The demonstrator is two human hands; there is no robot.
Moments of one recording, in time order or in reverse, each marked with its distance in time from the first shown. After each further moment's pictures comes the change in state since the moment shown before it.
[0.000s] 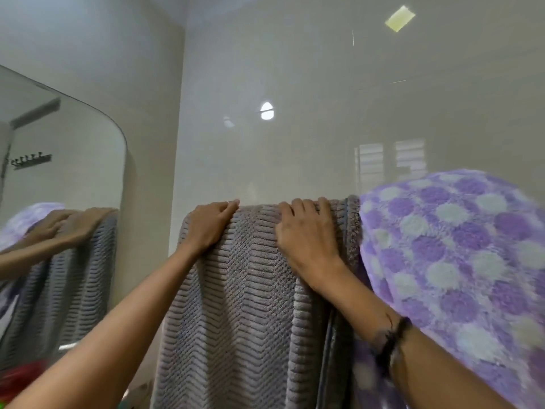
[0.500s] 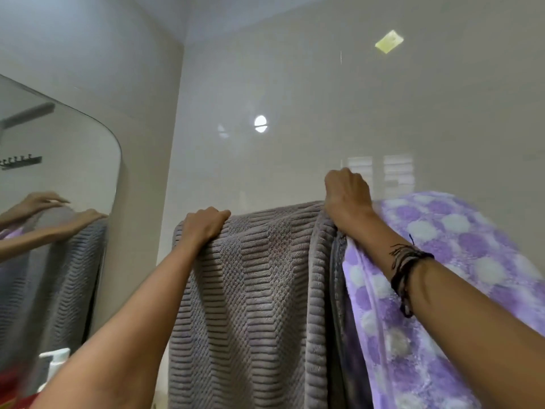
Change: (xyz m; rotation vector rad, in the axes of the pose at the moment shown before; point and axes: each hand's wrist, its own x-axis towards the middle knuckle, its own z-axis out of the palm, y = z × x) left_hand 0.025 0.015 -0.002 0.371 -0.218 -0.079; right_hand 0.041 0.073 -0.060 -0.022 -0.025 0.272
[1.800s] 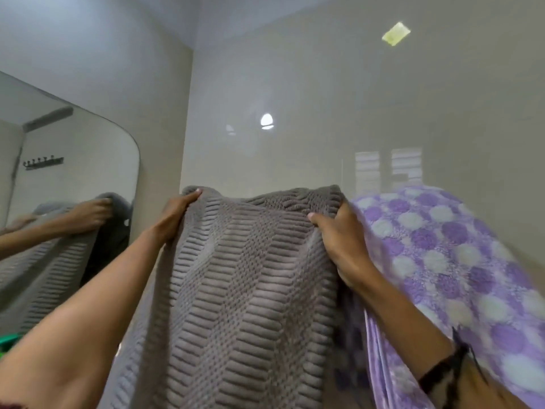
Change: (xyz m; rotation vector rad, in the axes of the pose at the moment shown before) left_hand -0.025 -0.057 -0.046 -1.208 -0.023 -0.281; right_hand -0.083 -0.015 -0.001 1.126 0.001 0.319
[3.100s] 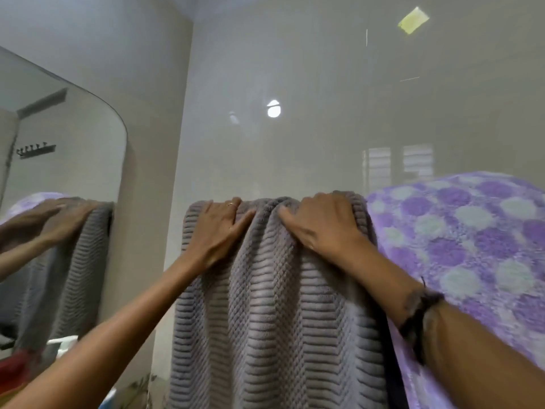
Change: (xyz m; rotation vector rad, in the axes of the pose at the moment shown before) left_hand -0.024 -0.042 0.071 0.933 0.039 0.605; right_hand 0.047 0.010 0.051 -1.120 -0.217 -0.528
